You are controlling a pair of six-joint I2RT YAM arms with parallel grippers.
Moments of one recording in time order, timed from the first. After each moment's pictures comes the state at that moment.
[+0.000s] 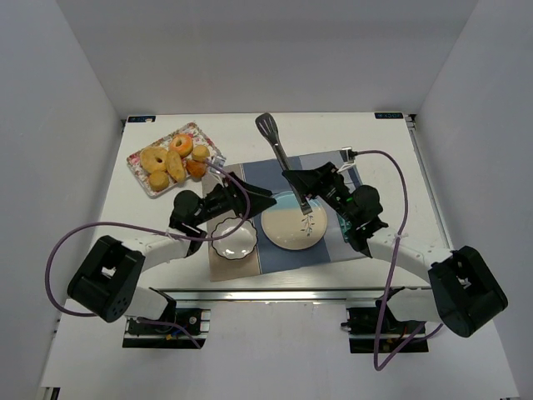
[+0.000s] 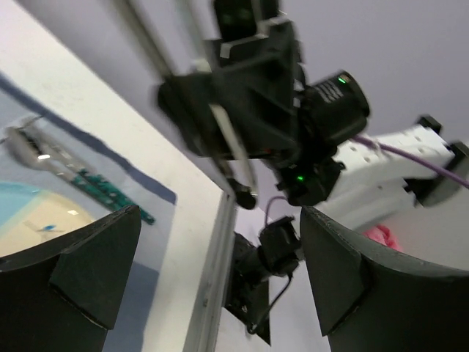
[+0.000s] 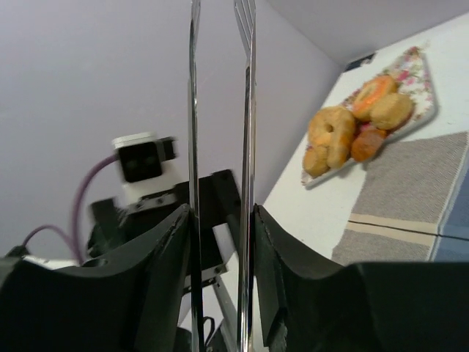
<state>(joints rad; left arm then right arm) -0.50 1.37 0.51 1.17 0.67 -0.98 0.58 1.27 0.54 1.01 -0.28 1.05</state>
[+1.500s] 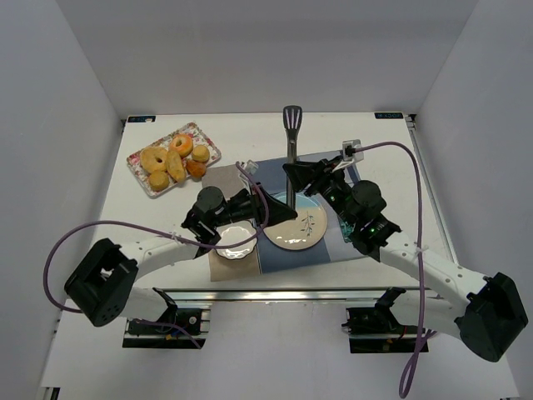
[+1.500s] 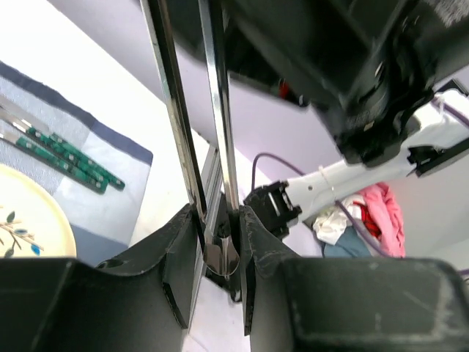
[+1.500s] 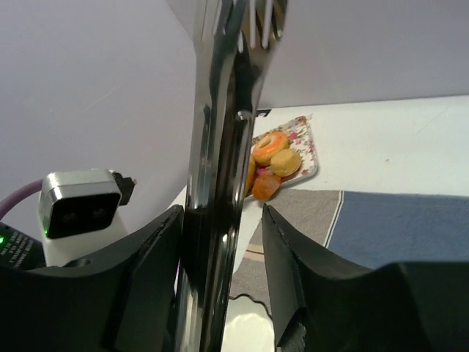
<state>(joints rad) -0.72 1.36 0.63 0.89 0.63 -0.85 0.74 1.08 0.70 0.56 0.07 0.57</state>
